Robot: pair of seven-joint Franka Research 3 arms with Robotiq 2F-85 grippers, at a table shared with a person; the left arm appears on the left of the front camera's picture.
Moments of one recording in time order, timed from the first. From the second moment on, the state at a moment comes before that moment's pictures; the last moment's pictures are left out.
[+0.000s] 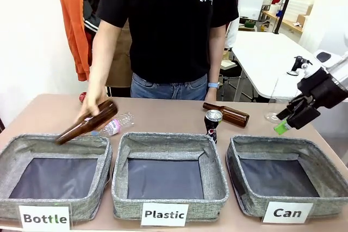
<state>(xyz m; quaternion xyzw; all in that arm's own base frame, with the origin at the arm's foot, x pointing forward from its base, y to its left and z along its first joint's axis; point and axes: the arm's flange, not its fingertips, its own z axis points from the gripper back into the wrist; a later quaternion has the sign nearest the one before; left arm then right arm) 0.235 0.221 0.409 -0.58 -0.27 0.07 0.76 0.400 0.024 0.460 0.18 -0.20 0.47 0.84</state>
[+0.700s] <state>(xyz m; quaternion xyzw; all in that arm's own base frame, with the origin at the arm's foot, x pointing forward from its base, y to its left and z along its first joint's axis) 0.140 0.301 0.462 -0.65 -0.26 0.05 0.71 0.515 0.092 0.396 0.16 -0.21 0.63 0.73</state>
